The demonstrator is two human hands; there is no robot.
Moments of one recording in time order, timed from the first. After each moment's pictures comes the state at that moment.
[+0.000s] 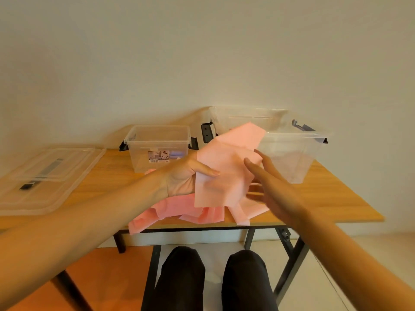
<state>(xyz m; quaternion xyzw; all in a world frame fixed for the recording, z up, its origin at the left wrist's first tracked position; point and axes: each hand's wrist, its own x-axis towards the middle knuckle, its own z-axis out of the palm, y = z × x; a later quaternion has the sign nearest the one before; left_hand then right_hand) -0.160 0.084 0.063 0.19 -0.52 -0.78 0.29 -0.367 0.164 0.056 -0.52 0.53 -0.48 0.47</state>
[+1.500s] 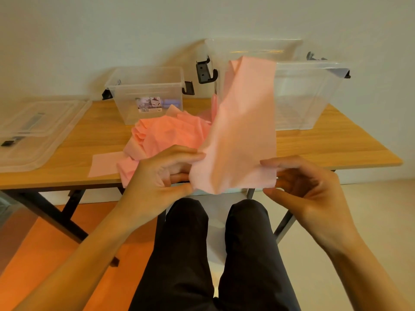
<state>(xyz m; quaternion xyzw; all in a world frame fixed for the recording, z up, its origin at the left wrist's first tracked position) -0.124 0.180 -0.022 0.27 -0.72 -0.45 0.46 -0.390 0.248 -0.021 -0.62 0.41 -0.57 0.35</state>
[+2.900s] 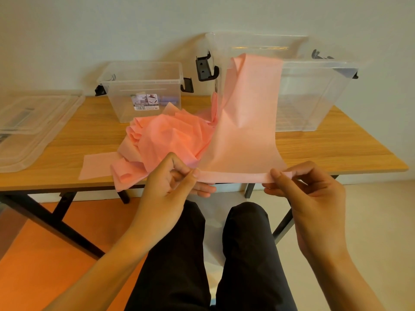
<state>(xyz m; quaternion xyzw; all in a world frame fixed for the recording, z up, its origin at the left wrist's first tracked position) -0.151 0.185 -0.033 0.37 -0.61 -0.48 0.51 -0.371 0.231 -0.032 -0.44 0.50 -0.68 0.31</state>
